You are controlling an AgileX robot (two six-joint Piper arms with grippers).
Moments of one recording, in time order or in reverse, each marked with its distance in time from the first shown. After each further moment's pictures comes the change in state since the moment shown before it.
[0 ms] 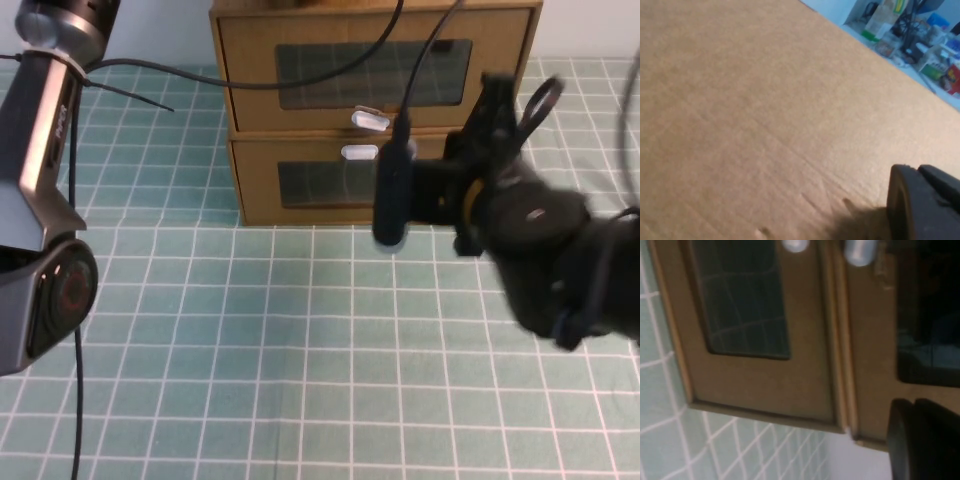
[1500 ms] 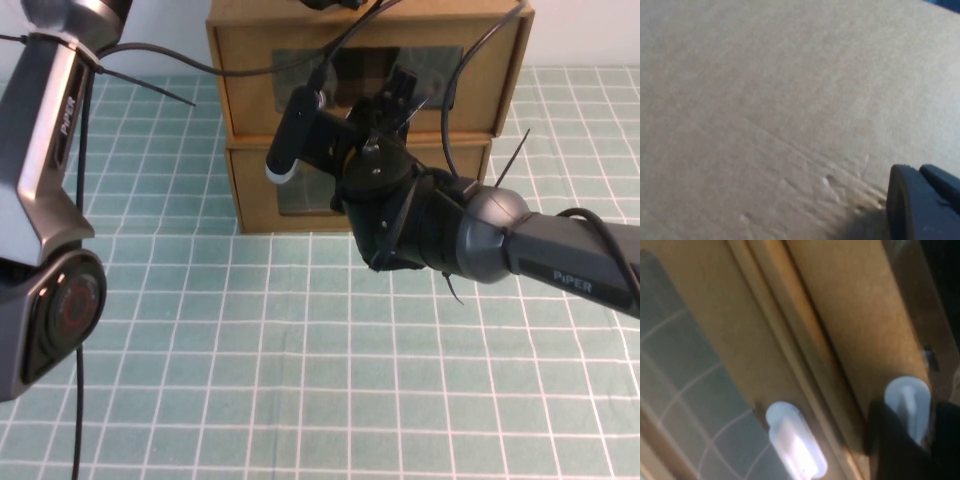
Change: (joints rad) right arm 0.008 0.446 -0.529 0.074 0.033 0.281; left arm -0.098 -0.115 0.019 0.402 0.036 0.096
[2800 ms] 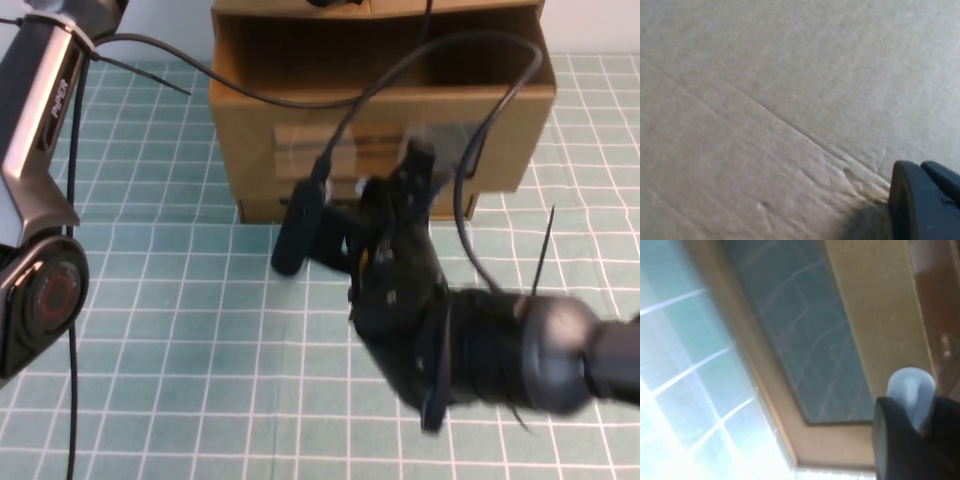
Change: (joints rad) right arm 0.212 -0.253 0.430 -0.018 0.154 0.123; left arm -0.002 -0.048 0.164 0.004 -0.062 0.008
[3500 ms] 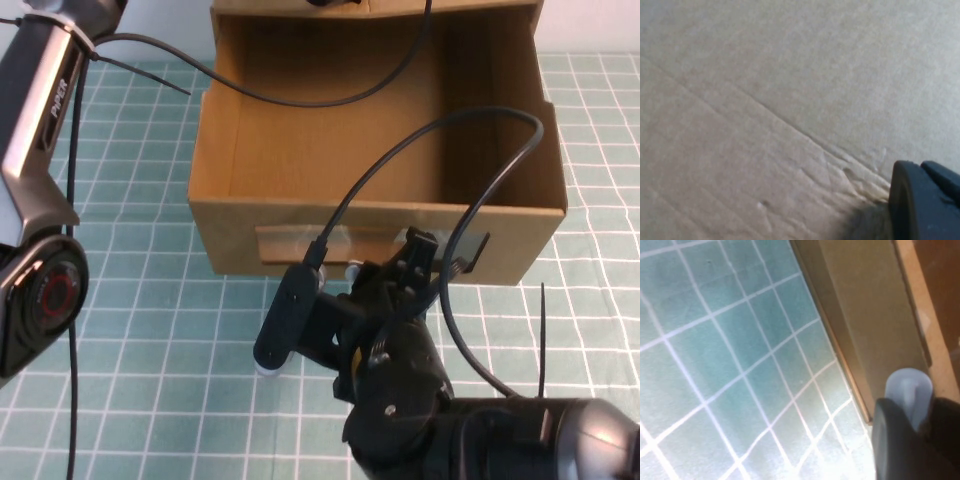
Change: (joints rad) right arm 0.203 -0.093 0.144 0.154 0.084 0.097; left arm 0.000 0.000 0.005 0.000 -0.004 -0.003
